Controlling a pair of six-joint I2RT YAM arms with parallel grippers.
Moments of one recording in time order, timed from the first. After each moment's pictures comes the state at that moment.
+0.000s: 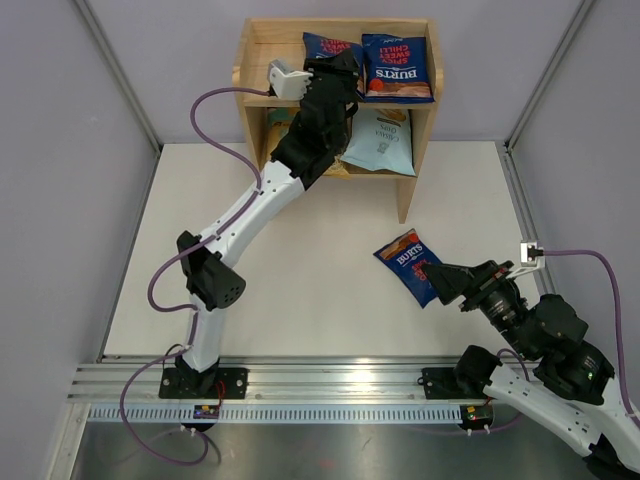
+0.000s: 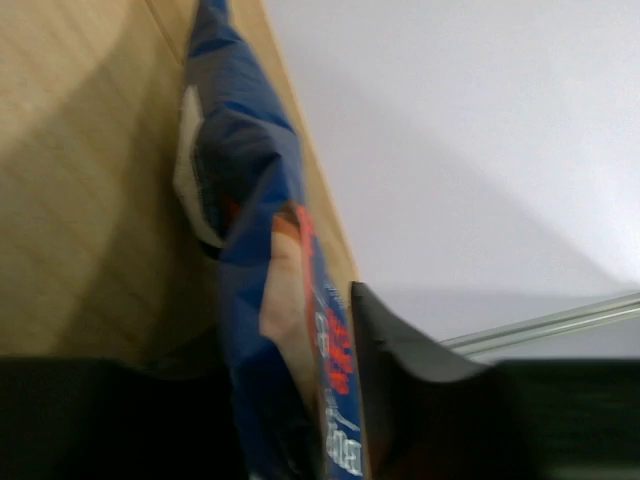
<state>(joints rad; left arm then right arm) -0.73 2.06 2.30 -0.06 -0.80 -1.19 0.89 0.23 0.79 -0.54 0.35 0.80</state>
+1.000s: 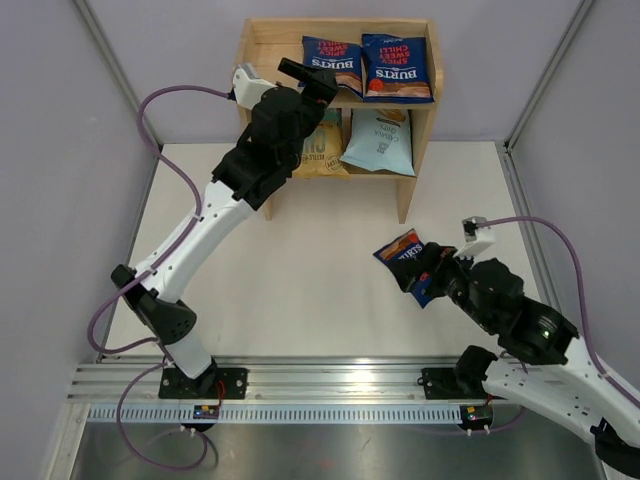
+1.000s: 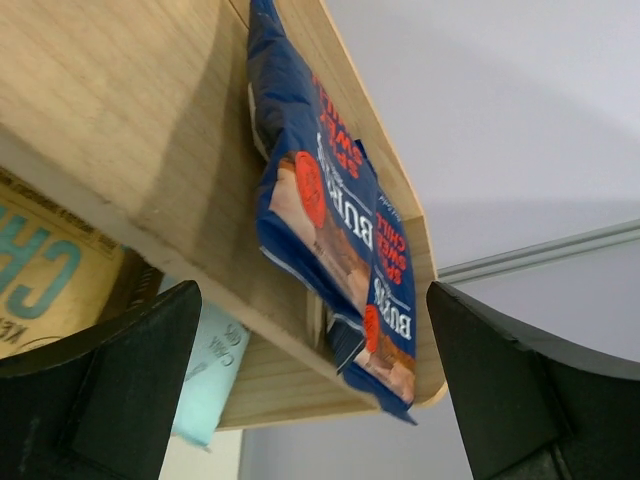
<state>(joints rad) -0.72 1.71 2.01 -0.34 -0.63 -1.13 0.89 0.51 0.85 -0.59 0.35 0.73</state>
